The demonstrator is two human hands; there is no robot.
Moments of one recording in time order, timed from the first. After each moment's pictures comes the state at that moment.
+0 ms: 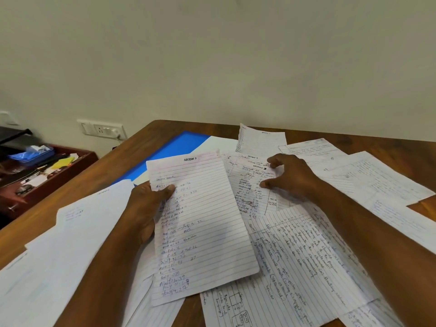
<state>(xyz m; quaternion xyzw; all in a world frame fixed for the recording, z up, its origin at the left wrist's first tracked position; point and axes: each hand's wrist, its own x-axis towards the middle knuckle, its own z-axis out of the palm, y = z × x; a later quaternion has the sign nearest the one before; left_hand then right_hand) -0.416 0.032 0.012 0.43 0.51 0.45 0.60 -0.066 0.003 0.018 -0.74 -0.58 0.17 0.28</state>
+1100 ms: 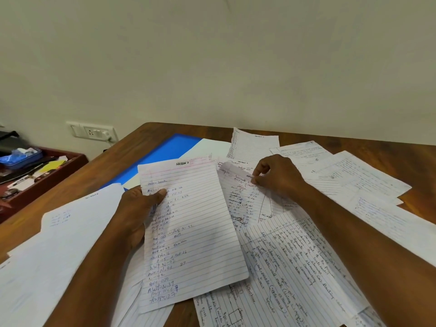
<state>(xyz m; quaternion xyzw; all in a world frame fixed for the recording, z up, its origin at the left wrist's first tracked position) -0.417 0.031 0.013 0.42 0.50 0.45 0.61 -0.081 0.006 0.024 -0.74 -0.59 0.12 0.30</state>
